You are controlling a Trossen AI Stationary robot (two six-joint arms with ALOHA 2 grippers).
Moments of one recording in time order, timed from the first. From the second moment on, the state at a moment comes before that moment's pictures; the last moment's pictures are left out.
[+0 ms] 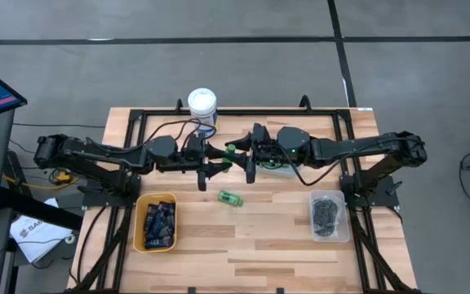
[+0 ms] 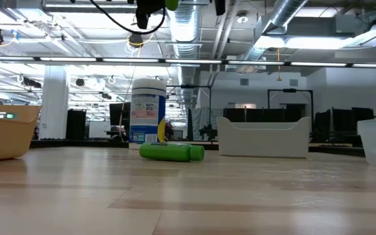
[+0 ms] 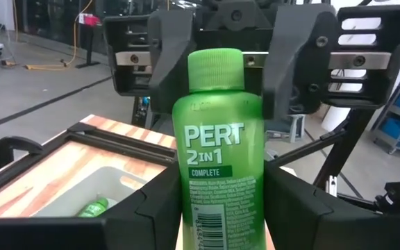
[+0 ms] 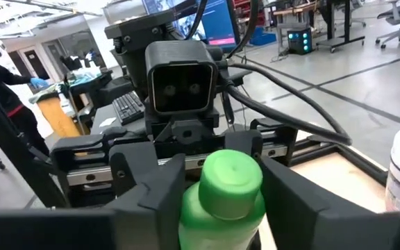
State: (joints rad) left arm -0.03 1.21 0.82 0.39 -0.11 -0.25; right arm 0.02 1.50 1.22 0.20 0.15 0.29
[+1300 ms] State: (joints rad) left arm -0.04 1.20 0.82 0.31 -0.10 -0.30; right arm -0.11 1.25 1.22 -0.26 0.27 0.34
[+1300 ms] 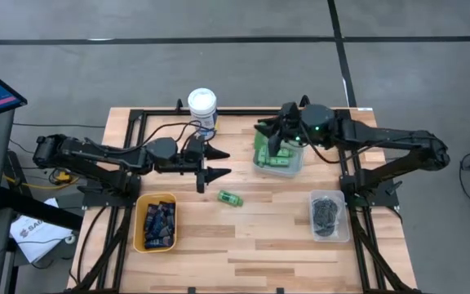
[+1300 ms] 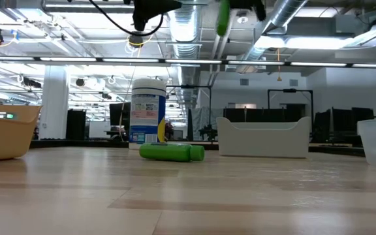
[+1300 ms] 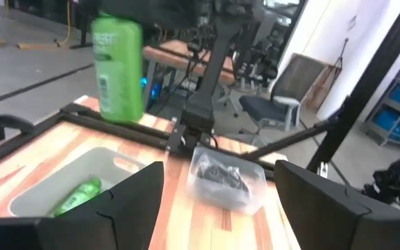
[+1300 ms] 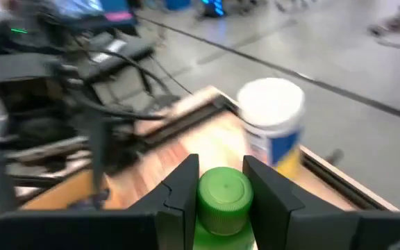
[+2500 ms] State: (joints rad) left arm -0.05 1.20 0.82 0.31 -0.10 -0.29; right arm -0.13 1.25 1.22 -0.73 0.29 0.51
